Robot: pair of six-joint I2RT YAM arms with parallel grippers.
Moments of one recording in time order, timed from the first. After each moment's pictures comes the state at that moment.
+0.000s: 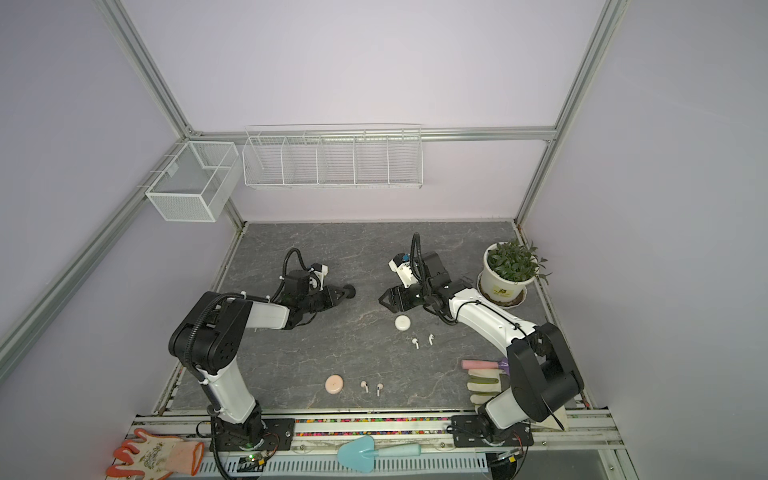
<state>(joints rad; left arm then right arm) -0.34 1.84 0.73 0.51 0.52 -0.65 0.52 1.51 1.00 -0.31 -0.50 0.19</state>
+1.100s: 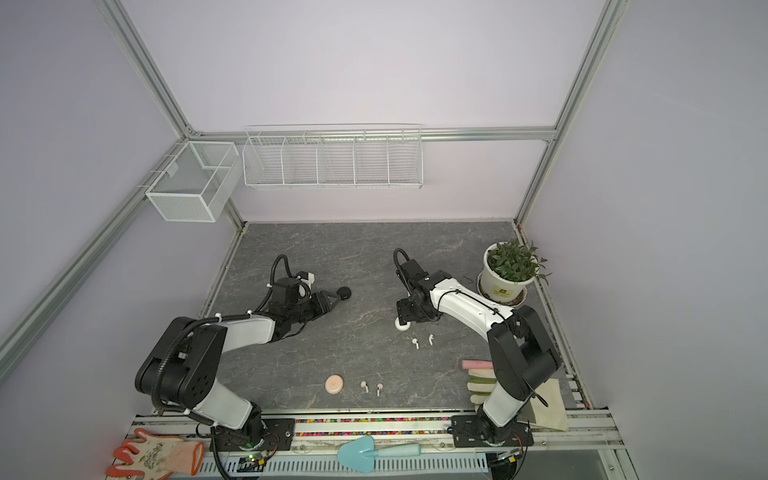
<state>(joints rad) -0.34 1.56 0.59 0.32 0.42 -0.69 0.62 1.68 1.18 -0.84 0.01 0.44</state>
